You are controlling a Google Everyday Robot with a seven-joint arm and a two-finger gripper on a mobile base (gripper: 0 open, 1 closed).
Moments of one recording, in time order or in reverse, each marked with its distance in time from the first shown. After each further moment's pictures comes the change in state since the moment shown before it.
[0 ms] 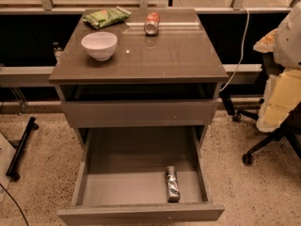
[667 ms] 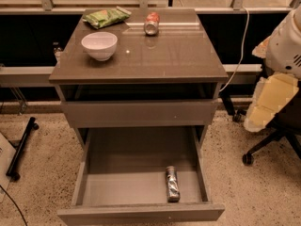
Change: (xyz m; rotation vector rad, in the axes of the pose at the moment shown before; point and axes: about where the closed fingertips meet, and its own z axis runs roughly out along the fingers) arm -0.004 -0.003 0.016 0.004 -0.021 0.095
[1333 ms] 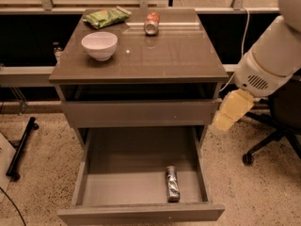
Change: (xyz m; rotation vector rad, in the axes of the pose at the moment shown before) arm -0.007 -0.006 0.074 -0.026 0.004 0.226
